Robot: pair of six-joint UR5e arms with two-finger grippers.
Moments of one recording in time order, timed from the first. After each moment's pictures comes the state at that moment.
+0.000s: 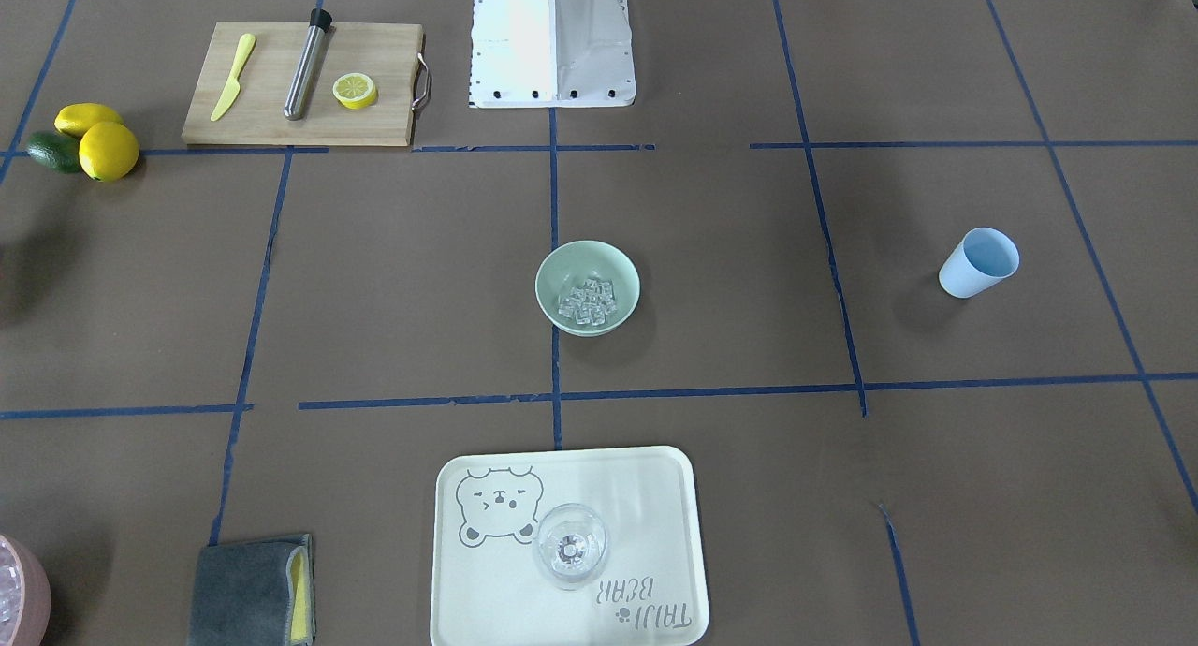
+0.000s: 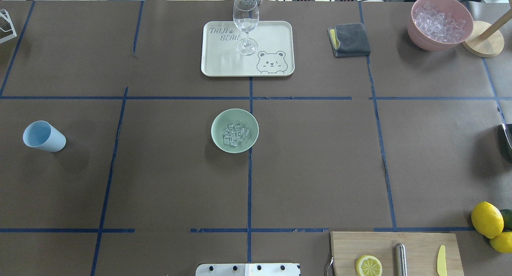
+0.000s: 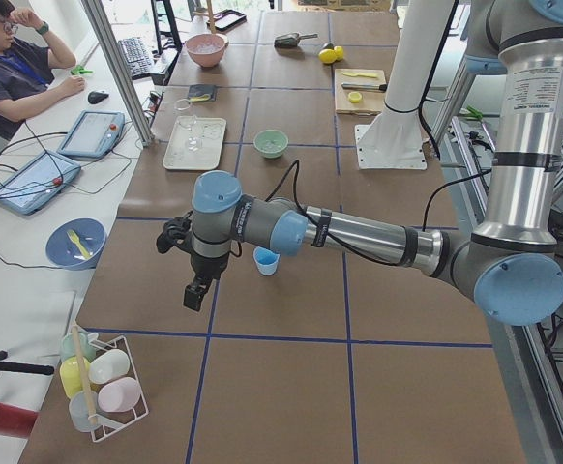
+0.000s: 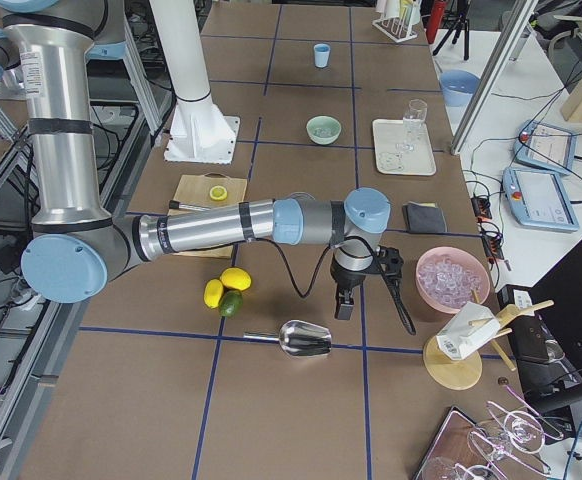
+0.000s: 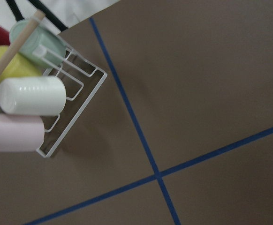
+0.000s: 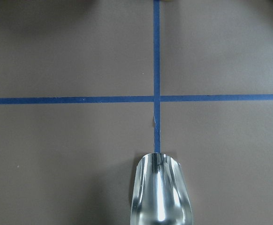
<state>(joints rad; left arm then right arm) -1.58 -1.59 -1.70 -1.56 -2.23 0.10 1.49 -1.50 1.73 -1.77 2.27 0.10</state>
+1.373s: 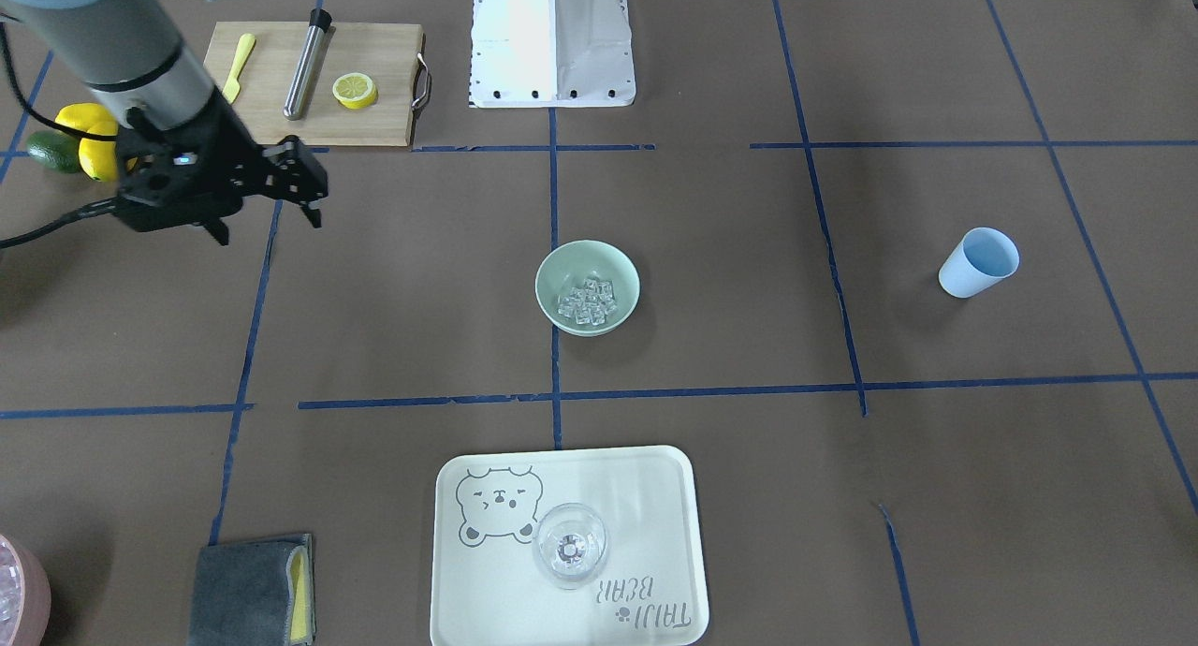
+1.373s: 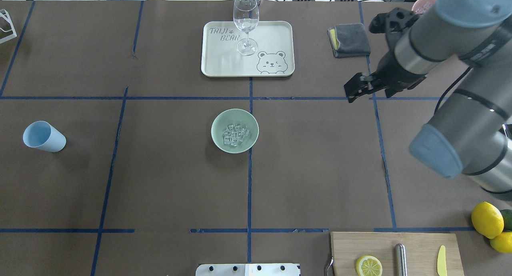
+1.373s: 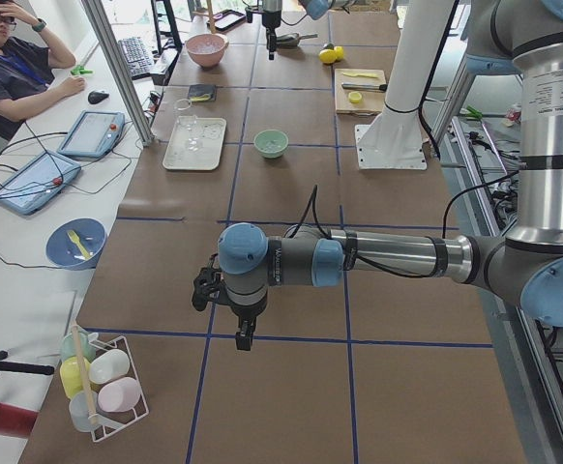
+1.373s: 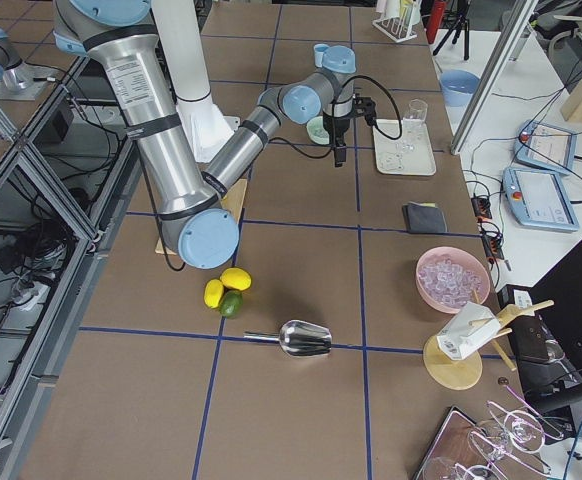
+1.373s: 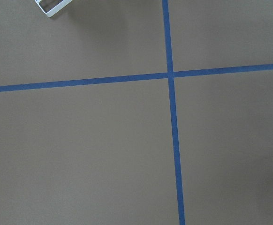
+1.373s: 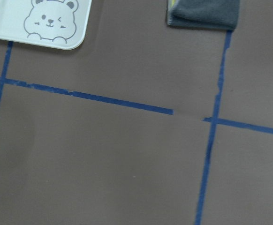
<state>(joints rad) -1.62 -1.49 -1.72 -1.52 -2.34 0.11 0.82 -1.11 2.01 -1.77 2.08 0.85</state>
